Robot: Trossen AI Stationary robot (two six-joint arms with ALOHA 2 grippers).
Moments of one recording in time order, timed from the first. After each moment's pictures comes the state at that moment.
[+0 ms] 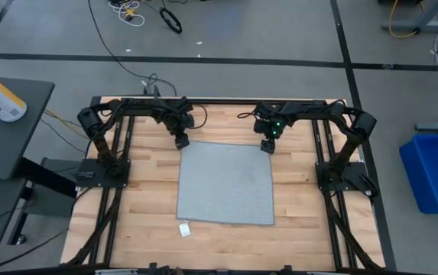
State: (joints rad) left arm 0.64 1.77 0.99 -0.57 0.19 0.25; right arm -0.61 1.73 0.99 -0.71 -0.18 -0.28
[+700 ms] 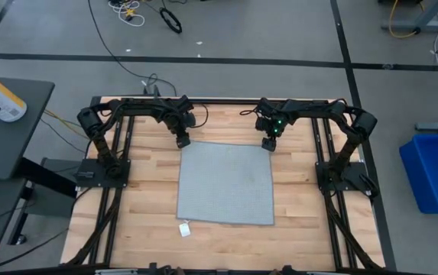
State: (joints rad) left arm 0.64 1.77 1.00 -0.55 0.20 0.25; right arm -0.64 1.73 0.99 -0.71 -0.18 -0.29
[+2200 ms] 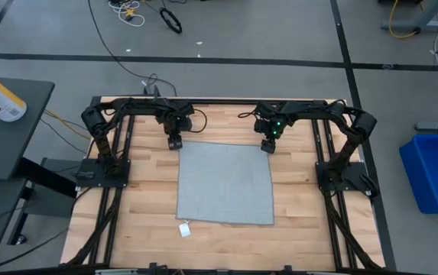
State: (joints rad) left arm 0.63 1.82 1.04 -0.75 0.00 0.41; right arm -0.61 1.73 0.99 -0.72 -0.19 -0.28
